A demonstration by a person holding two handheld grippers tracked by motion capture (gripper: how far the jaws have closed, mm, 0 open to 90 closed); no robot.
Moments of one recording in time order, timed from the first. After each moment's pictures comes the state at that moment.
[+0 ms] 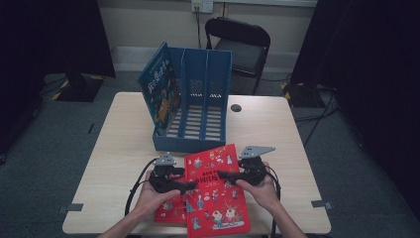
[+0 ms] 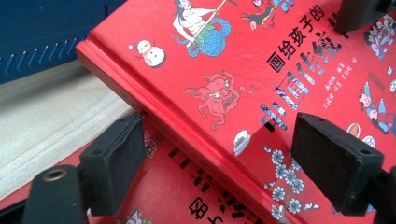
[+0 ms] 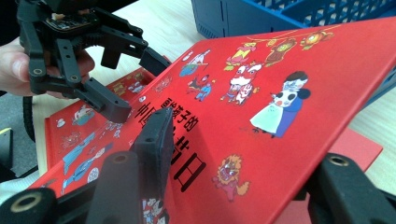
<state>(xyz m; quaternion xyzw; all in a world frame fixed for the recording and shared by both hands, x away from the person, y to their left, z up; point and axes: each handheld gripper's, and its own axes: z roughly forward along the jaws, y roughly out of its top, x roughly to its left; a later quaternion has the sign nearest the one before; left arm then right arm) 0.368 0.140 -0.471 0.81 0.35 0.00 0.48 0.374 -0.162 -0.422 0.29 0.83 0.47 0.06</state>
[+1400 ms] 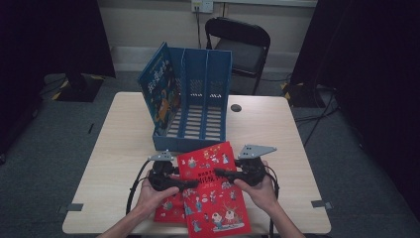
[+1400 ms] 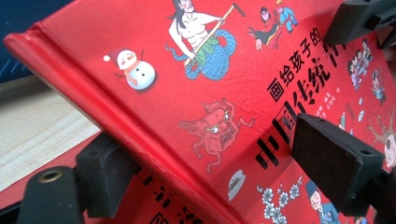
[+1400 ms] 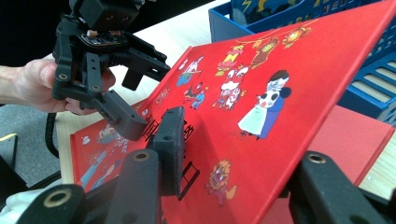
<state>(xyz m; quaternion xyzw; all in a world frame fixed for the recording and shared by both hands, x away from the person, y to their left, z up) 0.369 0.142 -0.459 0.78 0.35 -0.05 0.52 0.362 -0.152 -0.399 0.27 0.82 0.50 0.07</state>
